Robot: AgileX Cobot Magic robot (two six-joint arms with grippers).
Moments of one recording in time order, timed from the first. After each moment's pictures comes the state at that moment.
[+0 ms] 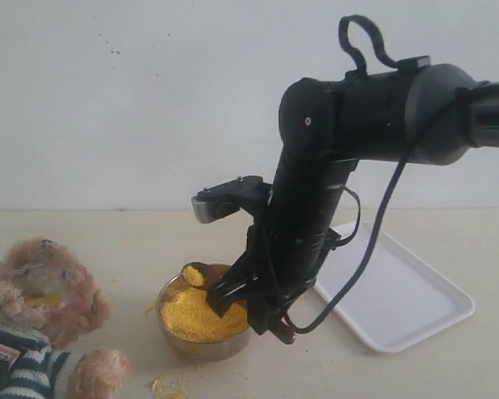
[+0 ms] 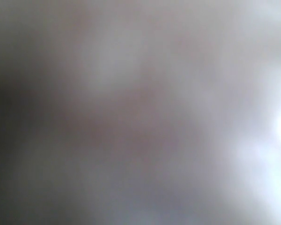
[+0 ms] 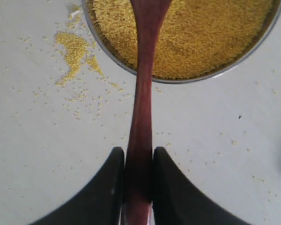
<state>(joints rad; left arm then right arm) 0.45 1.17 -0.31 -1.33 0.97 1.27 0.66 1.92 -1.55 0.18 1.09 -0.23</state>
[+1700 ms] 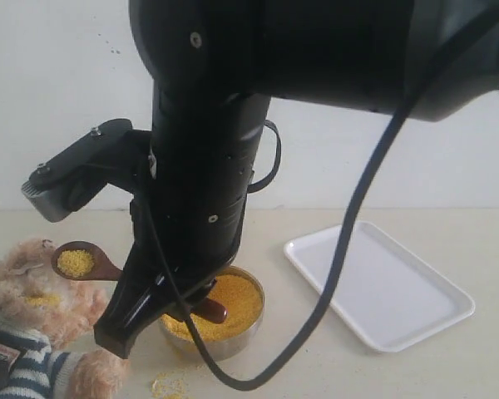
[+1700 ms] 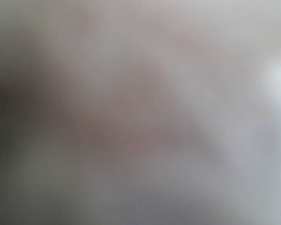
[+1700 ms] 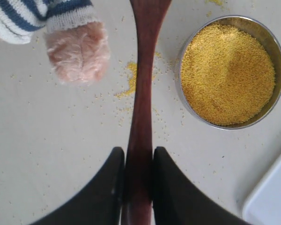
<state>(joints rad) 0.45 1.17 -0.31 -1.33 0.97 1.27 1.00 1.80 -1.71 -0.08 1.22 -0.20</state>
